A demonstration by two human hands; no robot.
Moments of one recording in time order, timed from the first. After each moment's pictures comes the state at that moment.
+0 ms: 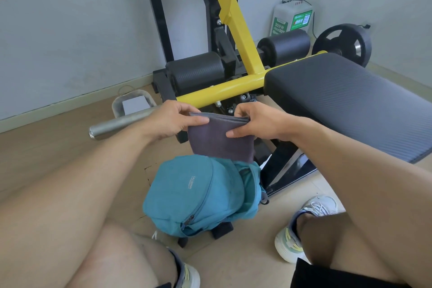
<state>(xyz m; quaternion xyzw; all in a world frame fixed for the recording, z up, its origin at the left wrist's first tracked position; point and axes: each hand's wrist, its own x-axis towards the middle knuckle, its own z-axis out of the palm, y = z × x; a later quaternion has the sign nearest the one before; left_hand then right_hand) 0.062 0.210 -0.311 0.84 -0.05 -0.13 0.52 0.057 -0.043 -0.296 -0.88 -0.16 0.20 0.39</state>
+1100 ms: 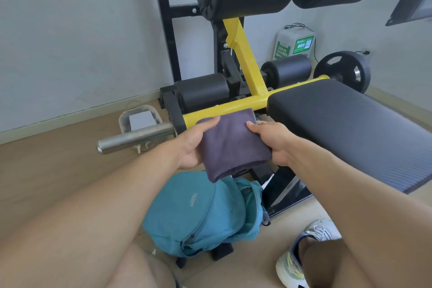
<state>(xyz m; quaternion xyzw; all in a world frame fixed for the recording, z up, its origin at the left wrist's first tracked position) 0.057 0.163 -0.311 0.58 0.16 -0.26 0.75 0.055 -0.035 -0.291 -0.68 0.15 0.19 0.70</state>
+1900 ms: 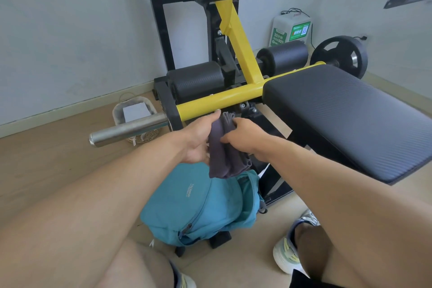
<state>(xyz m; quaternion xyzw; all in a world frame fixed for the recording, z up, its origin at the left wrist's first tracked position) 0.044 0.139 -0.304 0.63 0.16 -0.33 0.68 0.047 -0.002 -0.306 -0.89 0.03 0.18 0.42</state>
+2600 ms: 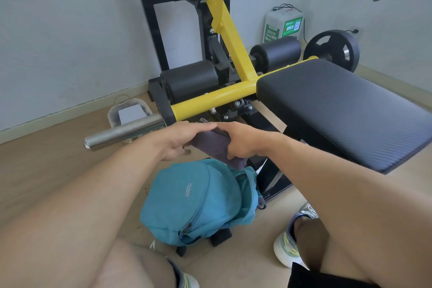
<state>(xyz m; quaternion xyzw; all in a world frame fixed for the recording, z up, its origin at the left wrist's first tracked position) 0.050 0.171 -0.311 0.76 0.11 -0.27 0.58 0.043 -0.015 -0.301 -0.91 -0.17 0.24 0.28</state>
